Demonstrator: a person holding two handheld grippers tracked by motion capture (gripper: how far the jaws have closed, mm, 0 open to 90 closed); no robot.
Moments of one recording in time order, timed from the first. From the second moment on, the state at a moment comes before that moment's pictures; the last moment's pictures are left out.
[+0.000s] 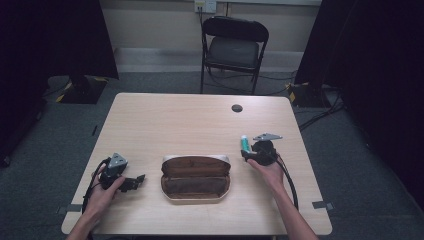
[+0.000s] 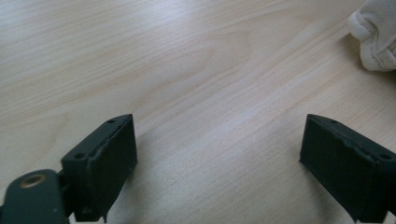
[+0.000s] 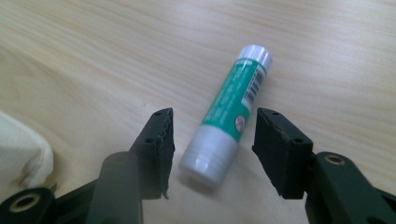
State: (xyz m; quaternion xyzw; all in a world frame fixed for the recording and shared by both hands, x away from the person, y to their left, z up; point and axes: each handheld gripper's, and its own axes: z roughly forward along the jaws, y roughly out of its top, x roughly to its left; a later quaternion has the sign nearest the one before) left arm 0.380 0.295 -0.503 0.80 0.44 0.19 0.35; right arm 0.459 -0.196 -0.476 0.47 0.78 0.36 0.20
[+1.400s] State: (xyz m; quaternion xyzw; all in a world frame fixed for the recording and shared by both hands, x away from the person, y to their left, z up) left arm 0.382 0.292 -0.503 0.81 0.44 0.19 0.34; right arm 0.458 -0.192 -0.490 0.47 0.80 0.34 0.18
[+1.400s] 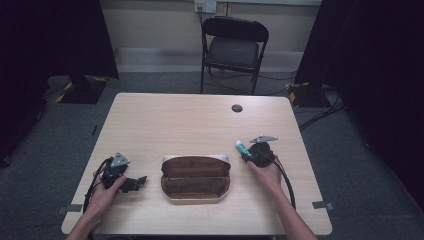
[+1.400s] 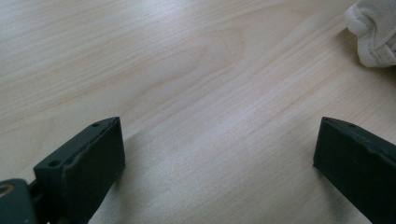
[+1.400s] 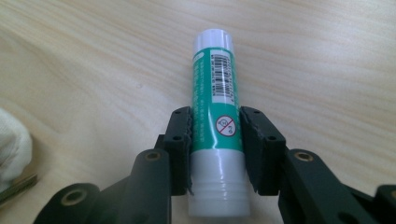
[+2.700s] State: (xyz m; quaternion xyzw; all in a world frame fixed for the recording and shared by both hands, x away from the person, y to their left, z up) left arm 0.382 0.290 -0.503 0.81 0.44 0.19 0.34; right arm 0.370 -0.213 -0.493 0.42 0.81 0.36 0.18
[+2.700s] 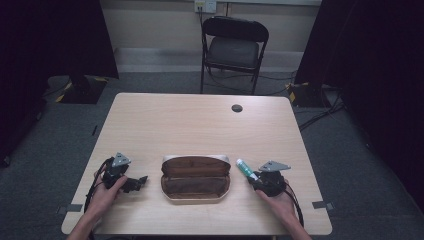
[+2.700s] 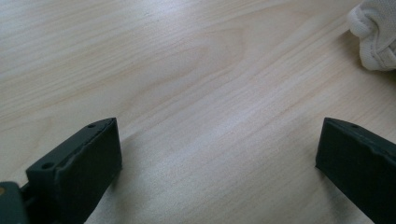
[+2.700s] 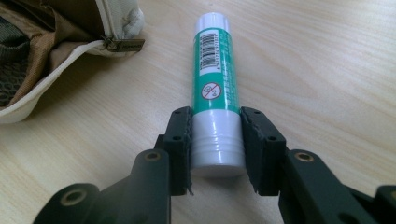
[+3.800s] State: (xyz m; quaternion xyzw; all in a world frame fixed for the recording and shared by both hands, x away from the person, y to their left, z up) left arm 0.382 0.289 -0.503 0.81 0.44 0.19 0.34; right arm 0.366 -0.232 -0.463 0.45 0.78 0.40 0.16
